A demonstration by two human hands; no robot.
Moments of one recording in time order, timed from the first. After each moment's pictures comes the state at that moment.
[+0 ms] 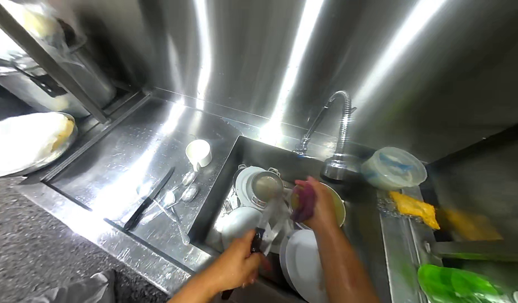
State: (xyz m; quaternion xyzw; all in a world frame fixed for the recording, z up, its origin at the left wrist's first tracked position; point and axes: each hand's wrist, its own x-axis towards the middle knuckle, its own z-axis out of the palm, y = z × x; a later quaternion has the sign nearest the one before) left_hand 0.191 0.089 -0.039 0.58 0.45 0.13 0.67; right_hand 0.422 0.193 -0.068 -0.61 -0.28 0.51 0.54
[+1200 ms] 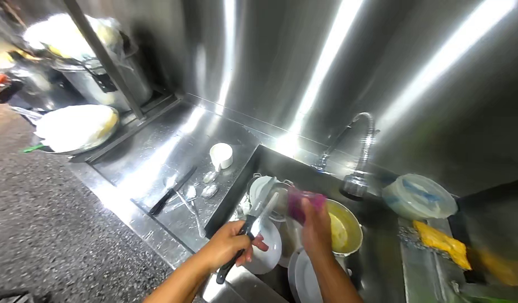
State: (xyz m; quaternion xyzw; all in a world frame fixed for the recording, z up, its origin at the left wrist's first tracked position) left_hand 0.146 0.081 -0.017 0.43 0.43 0.32 0.73; right_hand 0.362 0.147 -0.055 -0.54 -0.45 0.43 0.57
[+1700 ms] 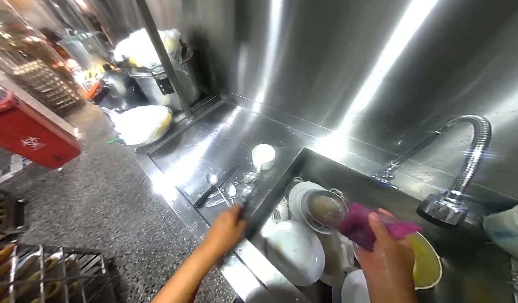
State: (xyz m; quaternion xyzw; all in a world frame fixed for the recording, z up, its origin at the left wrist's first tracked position) left_hand 0.066 0.081 -0.013 0.55 0.74 0.13 0.36; right_hand 0.351 0.153 -0.041 -0.52 -0.25 0.47 0.67
